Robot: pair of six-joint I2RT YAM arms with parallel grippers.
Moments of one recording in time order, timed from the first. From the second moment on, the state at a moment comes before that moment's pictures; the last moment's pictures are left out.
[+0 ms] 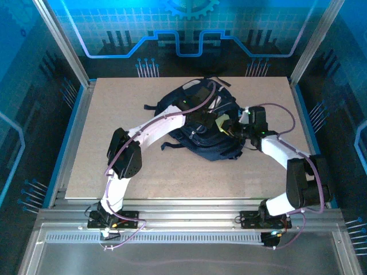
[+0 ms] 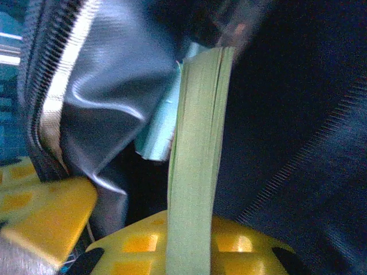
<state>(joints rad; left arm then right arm) -0.73 2.09 1.95 -0.77 -0.04 -0.20 0.16 1.49 0.81 0.02 -0.58 0.85</state>
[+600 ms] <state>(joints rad) -0.72 2.07 1.95 -0.77 -0.03 -0.20 0.20 1.49 0.80 0.19 -0.63 1.00</state>
